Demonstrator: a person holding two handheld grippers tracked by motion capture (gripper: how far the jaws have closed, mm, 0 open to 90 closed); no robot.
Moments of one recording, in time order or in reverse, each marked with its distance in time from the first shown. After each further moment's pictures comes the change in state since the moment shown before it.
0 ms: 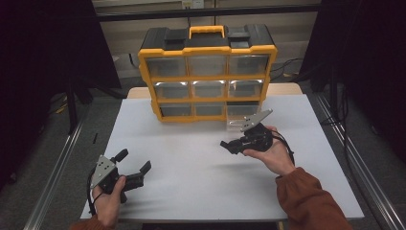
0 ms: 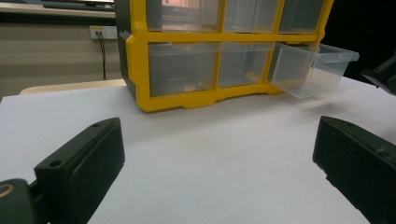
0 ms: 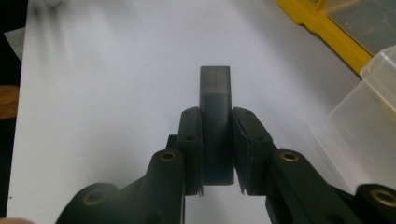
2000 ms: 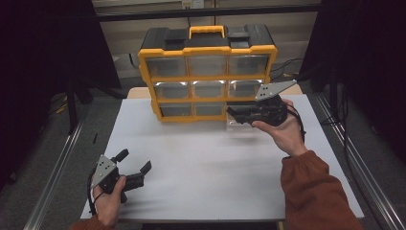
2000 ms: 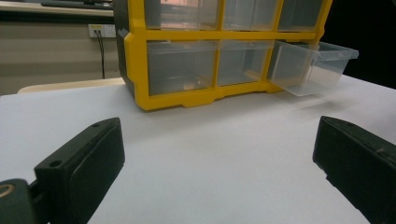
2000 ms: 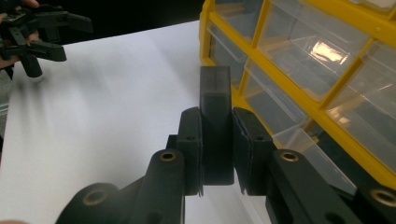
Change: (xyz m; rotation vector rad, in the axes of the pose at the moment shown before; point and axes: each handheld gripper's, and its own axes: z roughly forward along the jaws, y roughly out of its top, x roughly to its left) left arm 0.000 0.000 0.001 0.007 -0.005 0.004; right arm -0.016 0.052 -0.066 -0.180 -0.148 -0.025
